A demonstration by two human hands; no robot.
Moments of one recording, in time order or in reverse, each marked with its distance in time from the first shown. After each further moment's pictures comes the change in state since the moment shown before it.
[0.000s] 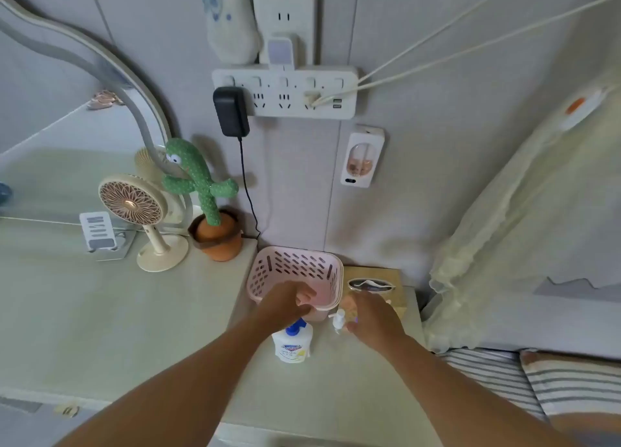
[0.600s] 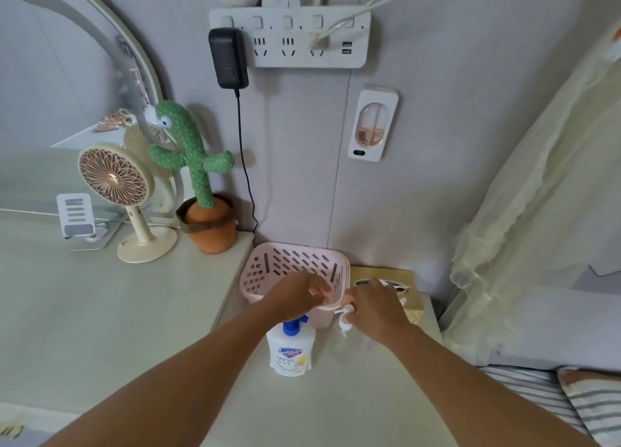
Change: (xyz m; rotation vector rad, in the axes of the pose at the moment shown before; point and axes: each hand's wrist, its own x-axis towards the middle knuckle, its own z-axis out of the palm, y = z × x) left_hand 0.046 -0.035 0.050 0.043 0.036 0.140; right_hand 0.046 0.024 0.060 -0.330 0.144 -0.137
